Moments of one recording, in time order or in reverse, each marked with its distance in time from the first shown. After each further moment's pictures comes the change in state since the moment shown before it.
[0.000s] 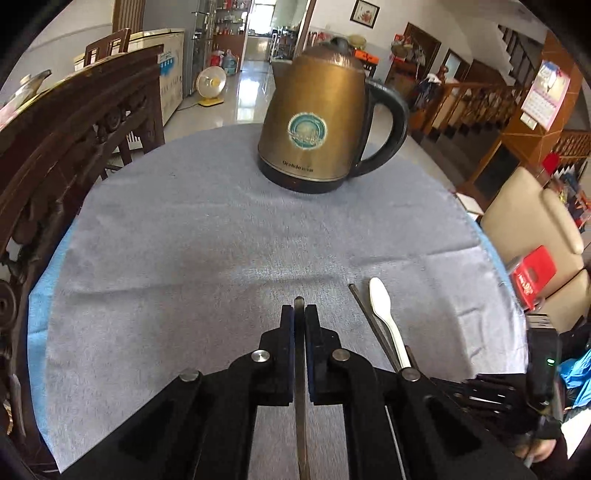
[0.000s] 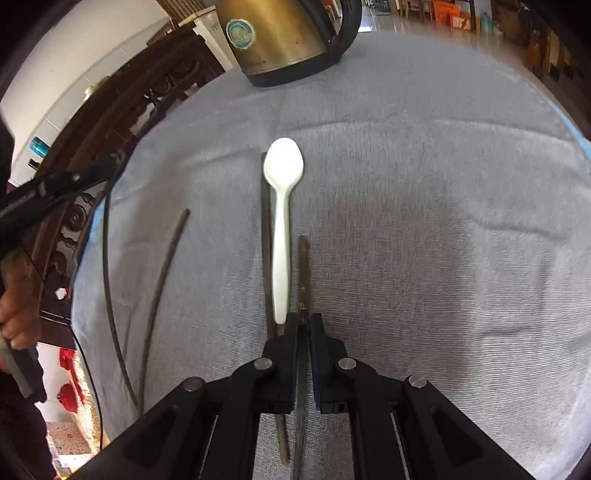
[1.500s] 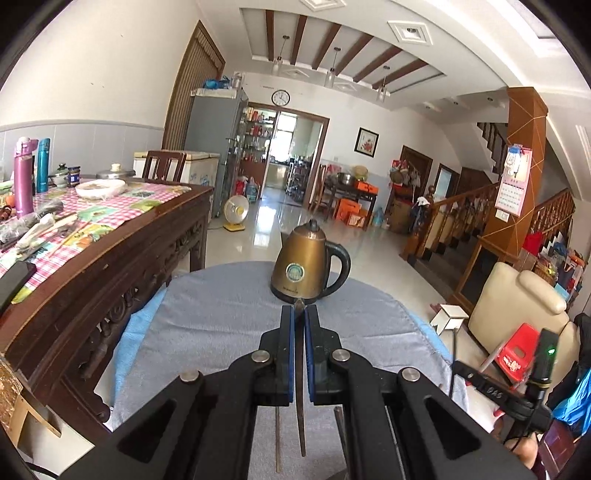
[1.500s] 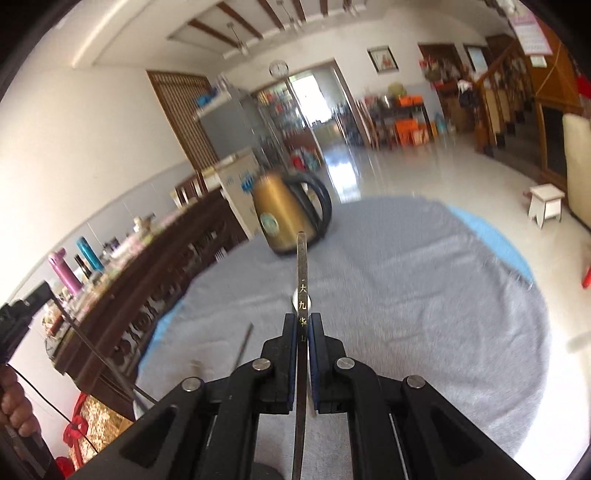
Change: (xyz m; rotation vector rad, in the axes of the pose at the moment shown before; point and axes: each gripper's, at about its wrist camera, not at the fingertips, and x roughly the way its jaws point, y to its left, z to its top) left arm -0.286 -0.048 -0.125 -0.045 -0.566 0.044; right arm -0.225 0.024 -0.119 0.070 -0.691 0.007
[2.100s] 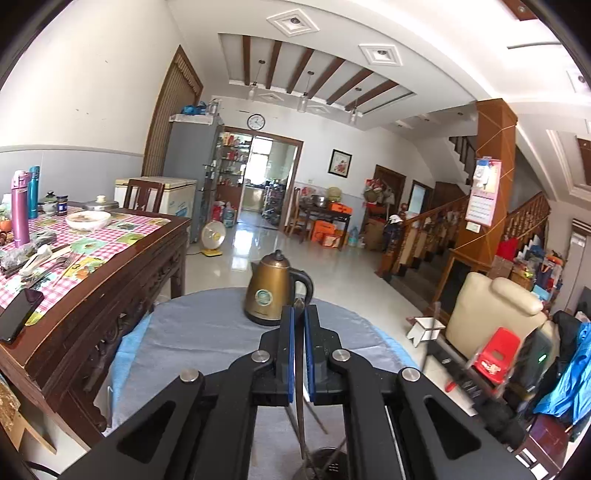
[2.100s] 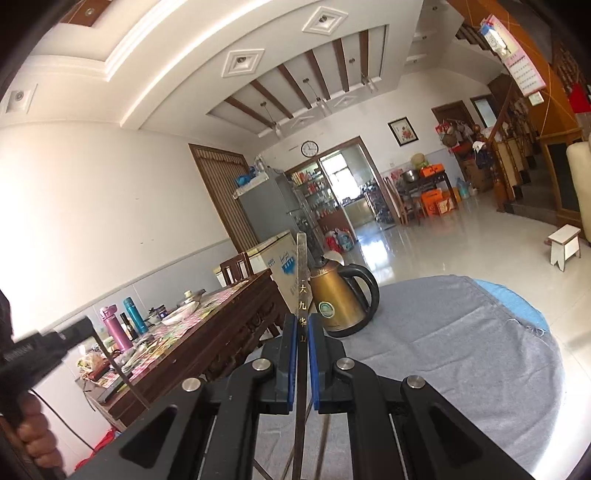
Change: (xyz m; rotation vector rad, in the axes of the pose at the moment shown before) left arm -0.078 -0.033 0.015 0.038 -0.091 -0.102; right arm -0.085 0.062 -0.001 -0.003 -0.334 0.124
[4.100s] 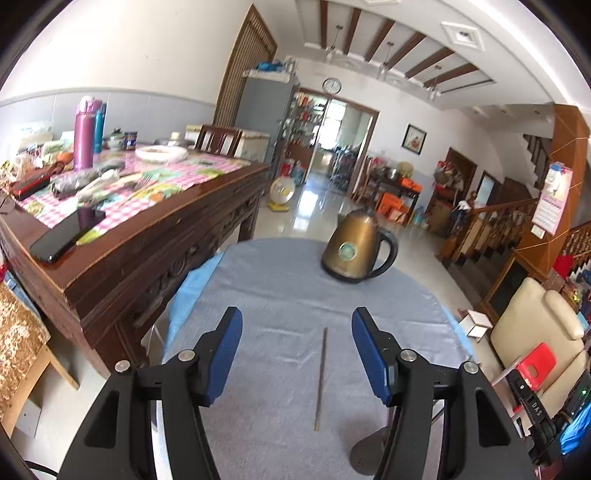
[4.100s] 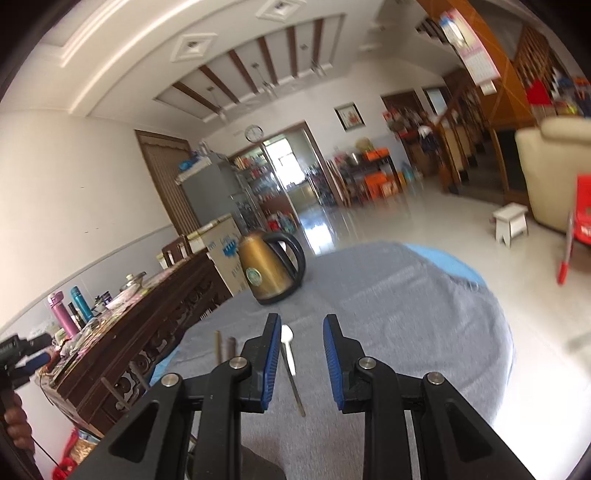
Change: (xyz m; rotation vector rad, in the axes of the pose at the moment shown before) left arm 0.016 0.090 -0.051 -0.161 0.170 0.269; right arm -0.012 -0.071 -0.047 0.067 0.106 -0.229
